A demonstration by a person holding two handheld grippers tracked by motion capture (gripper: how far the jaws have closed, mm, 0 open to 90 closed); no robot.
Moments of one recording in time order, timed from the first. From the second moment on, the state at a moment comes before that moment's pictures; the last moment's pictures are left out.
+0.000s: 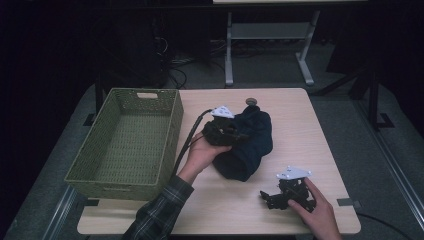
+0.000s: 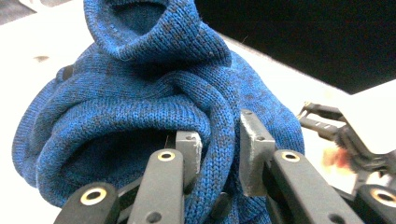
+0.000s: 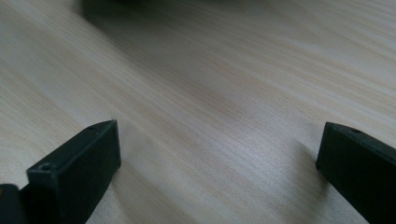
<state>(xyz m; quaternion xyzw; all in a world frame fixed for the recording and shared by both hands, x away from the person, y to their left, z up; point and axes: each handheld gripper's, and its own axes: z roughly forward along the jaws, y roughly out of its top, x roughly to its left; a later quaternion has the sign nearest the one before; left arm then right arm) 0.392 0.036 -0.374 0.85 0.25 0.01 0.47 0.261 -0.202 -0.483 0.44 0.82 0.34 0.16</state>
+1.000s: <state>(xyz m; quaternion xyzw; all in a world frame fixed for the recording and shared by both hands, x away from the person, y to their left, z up) 0.393 0.002 -0.414 0.87 0.24 0.04 0.42 0.261 -0.202 -0.483 0.44 0.82 0.34 0.16</state>
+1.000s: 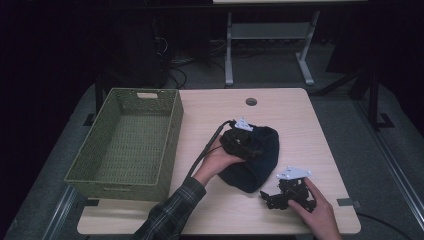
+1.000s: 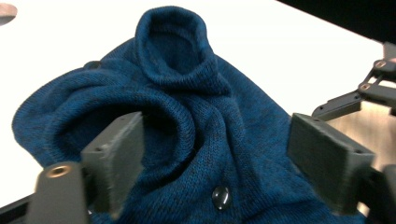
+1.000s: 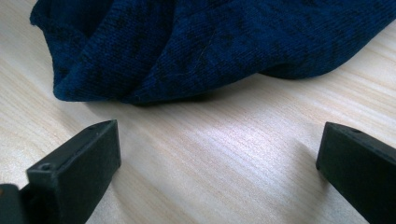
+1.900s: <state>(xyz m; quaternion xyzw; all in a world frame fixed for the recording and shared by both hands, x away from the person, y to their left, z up) 0.347 0.074 -0.402 0.85 0.27 0.08 0.44 0.261 -0.202 -0.483 0.44 0.82 0.34 0.16</state>
